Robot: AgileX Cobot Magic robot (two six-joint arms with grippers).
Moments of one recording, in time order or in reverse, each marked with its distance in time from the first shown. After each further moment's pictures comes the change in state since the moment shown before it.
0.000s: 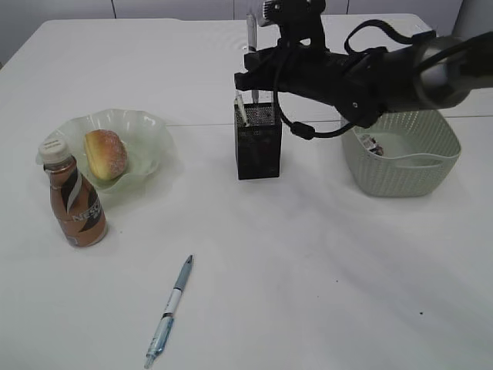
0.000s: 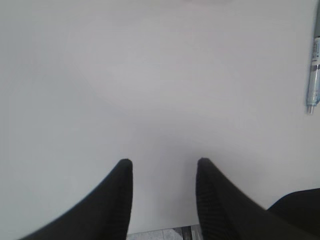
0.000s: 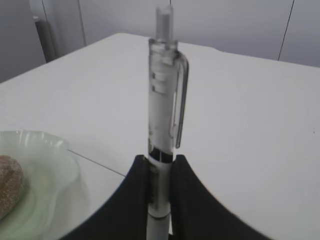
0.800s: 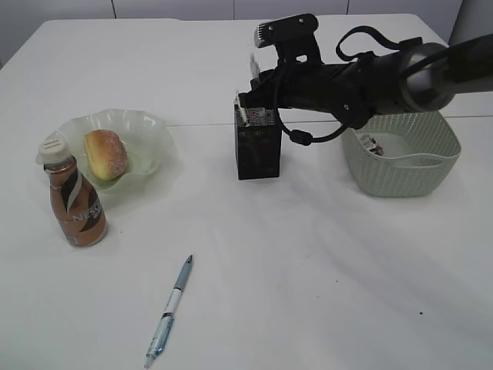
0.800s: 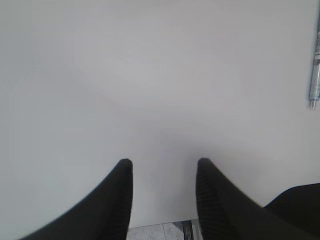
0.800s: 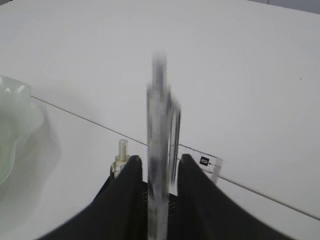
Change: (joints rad) left arm 0.000 0.000 0.000 0.000 0.019 0.000; right arm 0.000 0.066 -0.071 0.004 0.190 -0.024
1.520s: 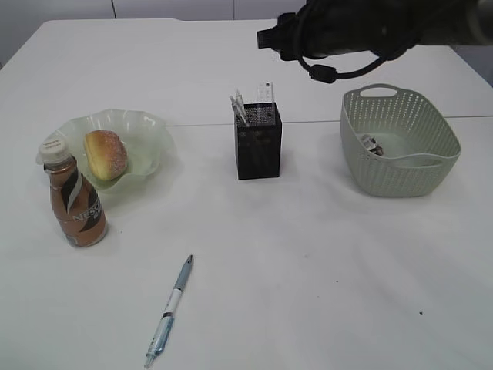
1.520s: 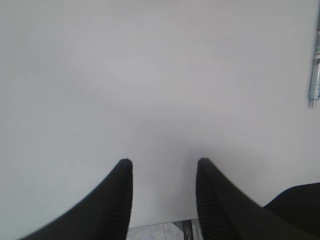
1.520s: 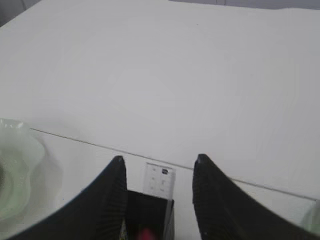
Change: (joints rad) left arm 0.000 0.000 0.000 0.000 0.000 0.000; right arm -0.001 -0.210 -0.003 0.013 0.275 0.123
